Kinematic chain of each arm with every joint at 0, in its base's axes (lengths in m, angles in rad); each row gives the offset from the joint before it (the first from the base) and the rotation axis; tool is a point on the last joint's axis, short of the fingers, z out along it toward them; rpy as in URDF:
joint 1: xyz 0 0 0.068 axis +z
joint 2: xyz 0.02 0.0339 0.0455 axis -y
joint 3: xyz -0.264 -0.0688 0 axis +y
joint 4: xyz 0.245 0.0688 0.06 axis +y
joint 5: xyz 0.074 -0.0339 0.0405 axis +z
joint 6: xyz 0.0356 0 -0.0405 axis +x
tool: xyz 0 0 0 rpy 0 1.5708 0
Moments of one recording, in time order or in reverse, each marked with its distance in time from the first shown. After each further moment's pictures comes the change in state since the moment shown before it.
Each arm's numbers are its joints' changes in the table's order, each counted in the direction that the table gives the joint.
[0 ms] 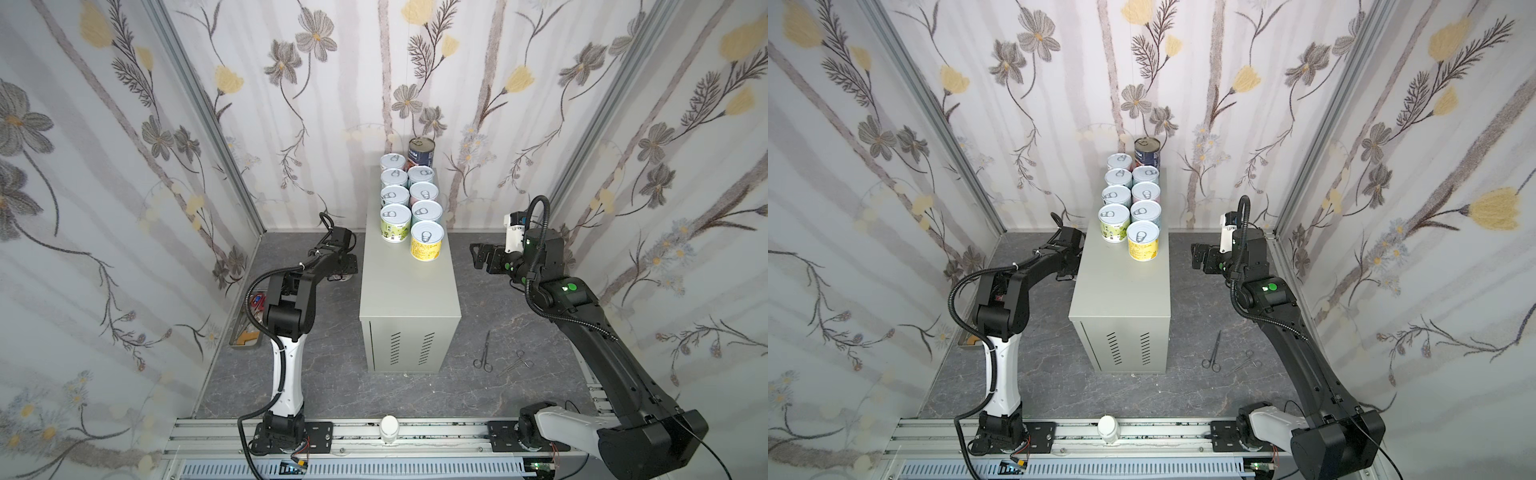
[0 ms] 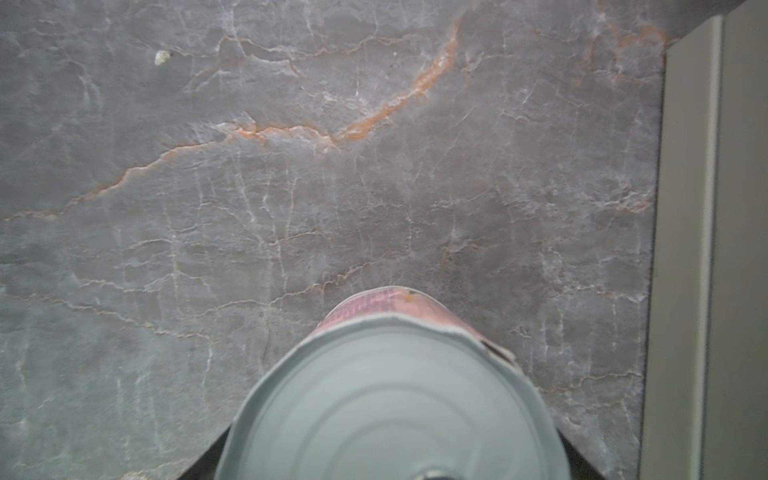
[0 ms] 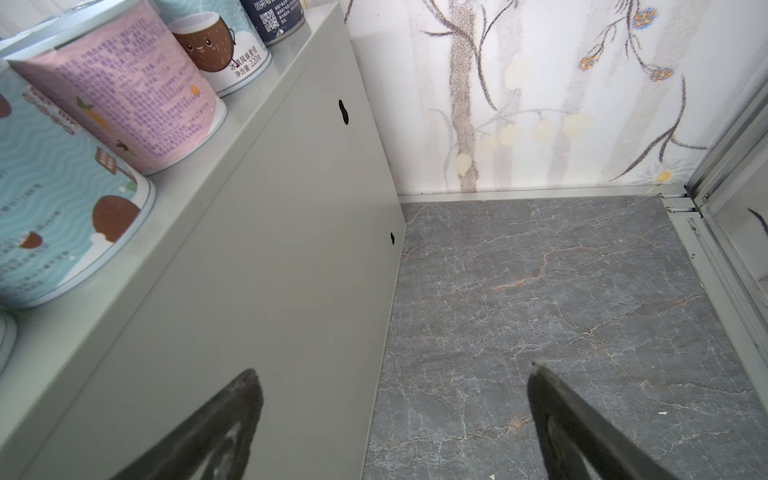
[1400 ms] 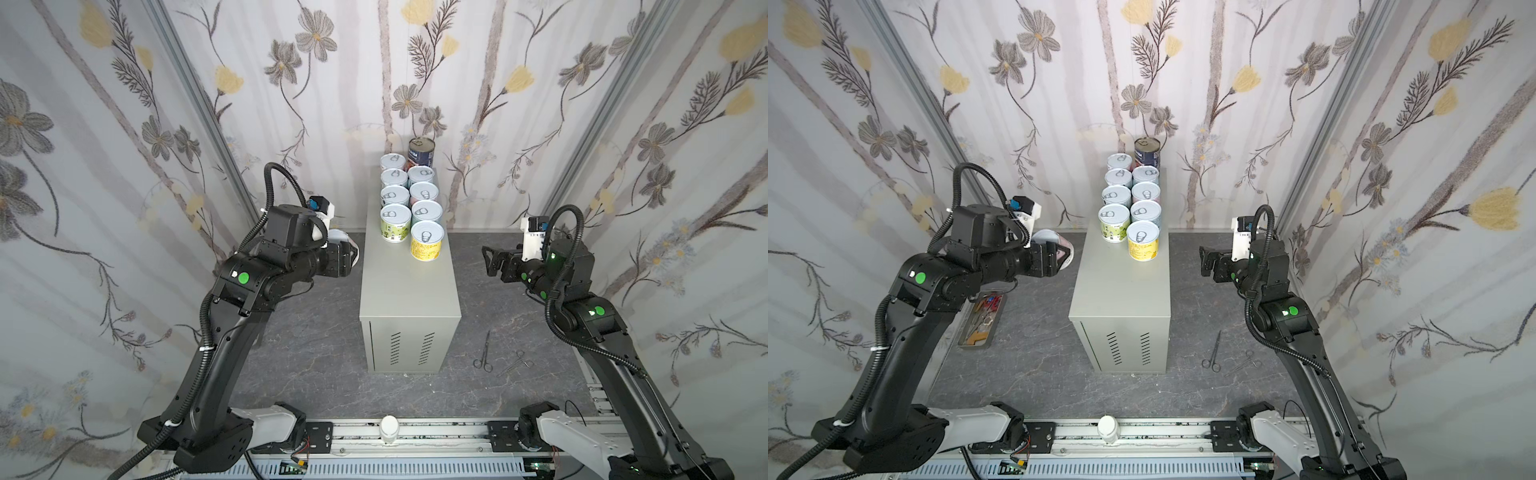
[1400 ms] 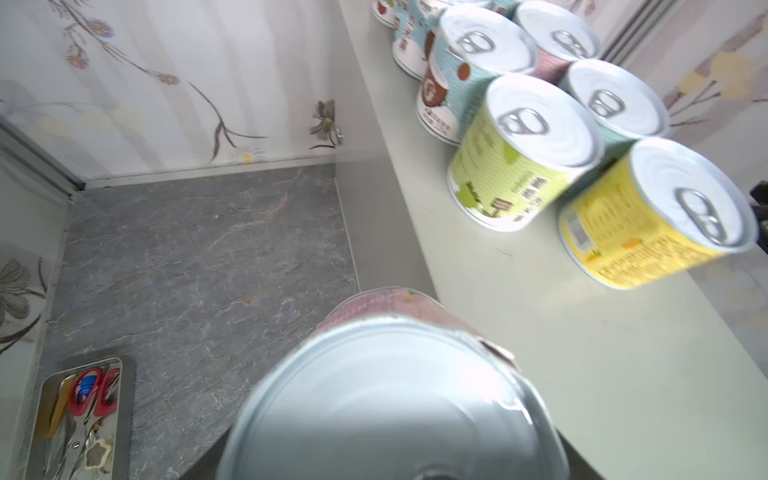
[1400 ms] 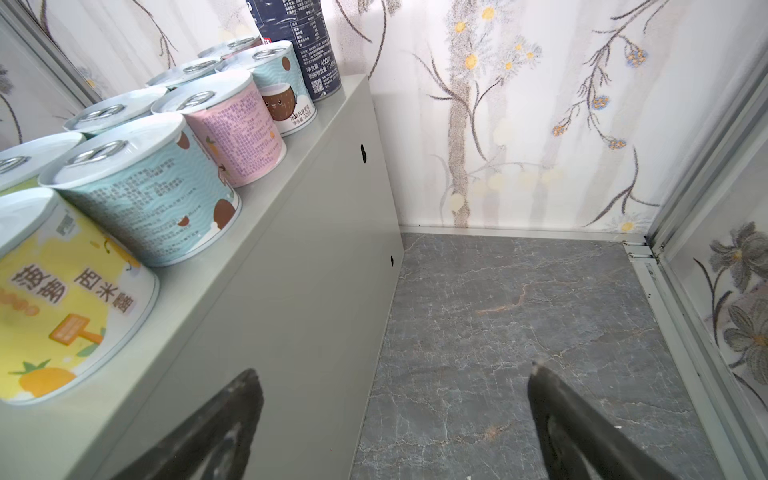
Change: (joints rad) left arm -0.265 0.946 -0.157 0.666 -0.158 0.076; right arm -0.005 0.200 0.040 0.033 -0.015 -0.077
